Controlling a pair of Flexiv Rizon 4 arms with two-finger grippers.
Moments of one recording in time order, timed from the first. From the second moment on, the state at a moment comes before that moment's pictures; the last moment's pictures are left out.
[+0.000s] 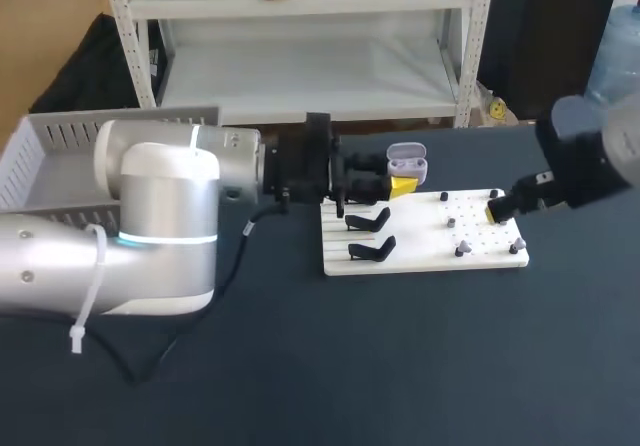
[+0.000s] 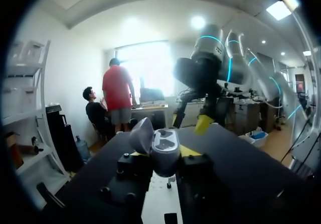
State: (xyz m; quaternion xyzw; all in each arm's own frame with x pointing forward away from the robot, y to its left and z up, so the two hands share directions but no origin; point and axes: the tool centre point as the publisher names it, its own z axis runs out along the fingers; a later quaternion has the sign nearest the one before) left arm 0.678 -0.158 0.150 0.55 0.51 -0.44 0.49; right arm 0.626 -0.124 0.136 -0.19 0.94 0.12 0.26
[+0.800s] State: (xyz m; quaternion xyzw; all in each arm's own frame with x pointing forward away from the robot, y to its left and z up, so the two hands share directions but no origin) left arm 0.692 -0.161 0.131 0.54 0.53 -0.44 0.48; right arm 0.624 -0.137 0.129 -0.14 0.95 0.00 0.27
